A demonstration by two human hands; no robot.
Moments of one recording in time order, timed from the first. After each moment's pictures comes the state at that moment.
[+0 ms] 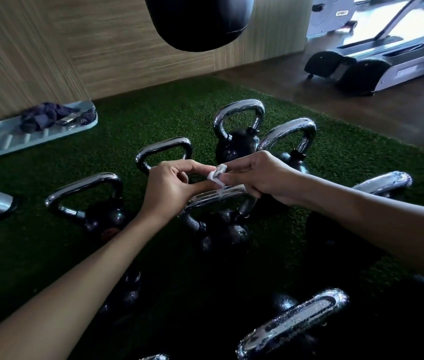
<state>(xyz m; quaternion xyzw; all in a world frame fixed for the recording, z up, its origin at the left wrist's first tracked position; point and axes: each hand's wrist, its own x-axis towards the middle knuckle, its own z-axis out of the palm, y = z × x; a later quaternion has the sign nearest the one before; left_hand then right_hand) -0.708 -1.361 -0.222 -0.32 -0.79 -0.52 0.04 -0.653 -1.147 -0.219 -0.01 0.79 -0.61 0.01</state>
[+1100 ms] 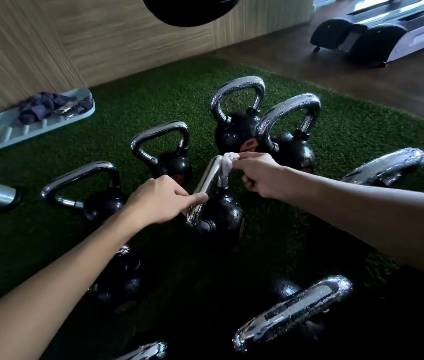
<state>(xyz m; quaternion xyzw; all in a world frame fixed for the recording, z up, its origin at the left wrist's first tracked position) -0.703 -1.371 -0.223 -0.20 -0.96 -0.11 -0.15 -0.689 -1.158 -0.273 0.33 0.64 -0.69 -0.01</state>
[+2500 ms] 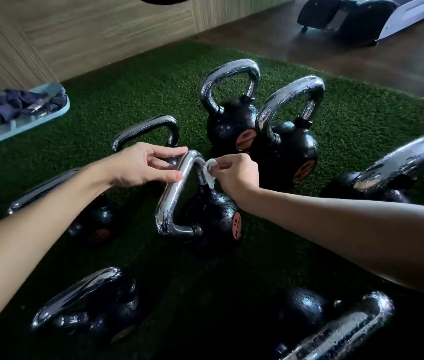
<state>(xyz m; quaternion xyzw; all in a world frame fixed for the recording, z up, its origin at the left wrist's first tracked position) -0.818 -1.376 -0.220 -0.29 -0.85 -0.28 -0.33 -0.725 -1.188 -0.326 0.27 0.79 -0.51 -0.17</state>
